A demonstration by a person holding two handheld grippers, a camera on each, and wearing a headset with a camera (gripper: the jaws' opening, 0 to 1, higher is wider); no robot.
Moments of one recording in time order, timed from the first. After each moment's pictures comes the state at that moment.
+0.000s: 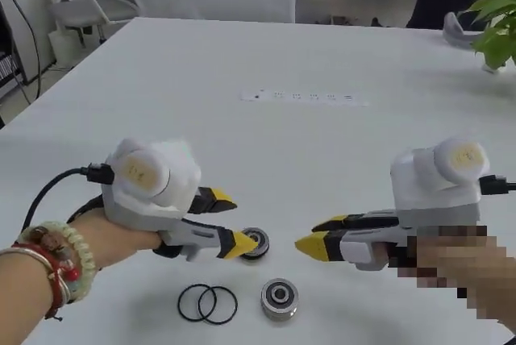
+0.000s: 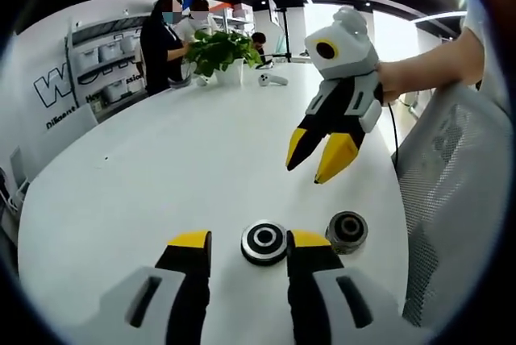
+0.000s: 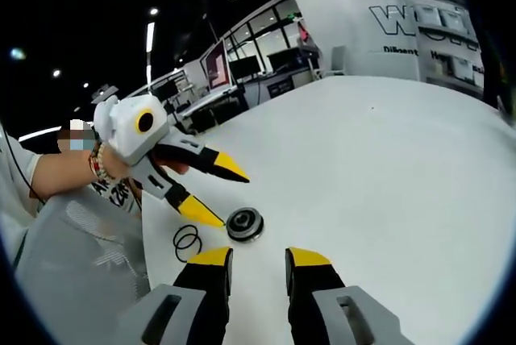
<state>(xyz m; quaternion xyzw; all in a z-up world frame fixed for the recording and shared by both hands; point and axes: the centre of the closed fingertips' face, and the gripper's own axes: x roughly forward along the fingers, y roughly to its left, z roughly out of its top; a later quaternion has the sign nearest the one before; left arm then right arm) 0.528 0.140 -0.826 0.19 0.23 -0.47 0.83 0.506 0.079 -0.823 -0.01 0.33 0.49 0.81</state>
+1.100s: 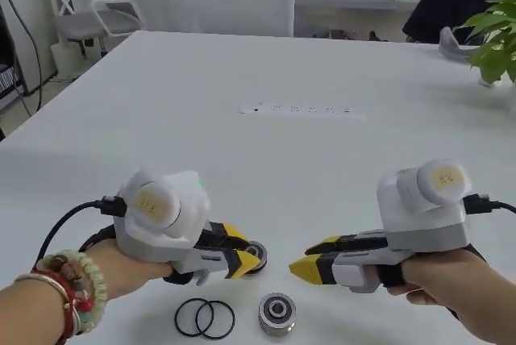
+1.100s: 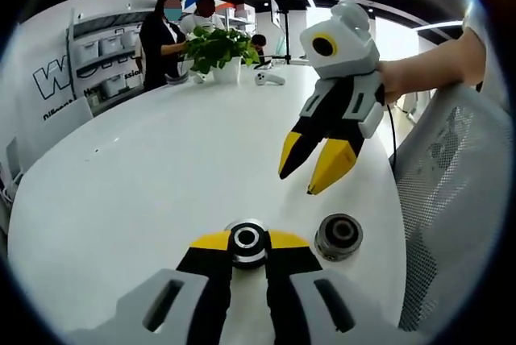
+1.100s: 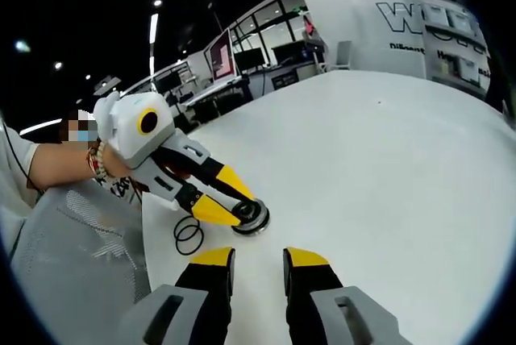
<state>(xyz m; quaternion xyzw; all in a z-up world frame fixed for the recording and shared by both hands) 0.520 0.130 -0.837 0.18 0.24 -0.48 0.83 0.501 0.082 -0.828 -0.02 0.34 0.50 0.80</state>
